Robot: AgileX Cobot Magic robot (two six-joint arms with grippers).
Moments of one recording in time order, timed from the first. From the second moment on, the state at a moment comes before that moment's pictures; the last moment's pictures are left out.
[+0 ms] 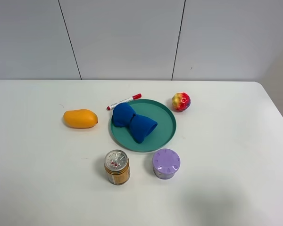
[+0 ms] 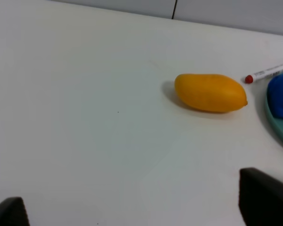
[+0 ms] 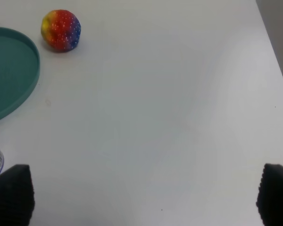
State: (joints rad) left arm 0.04 -0.01 -0.51 0.06 1.06 -0.19; right arm 0.06 0.00 -0.50 -0.04 1.06 0.08
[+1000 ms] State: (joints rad) left arm 0.04 0.60 -0.85 -0.11 1.05 0.26; right arm 0.06 0.00 -0.50 -0.04 1.06 0.08
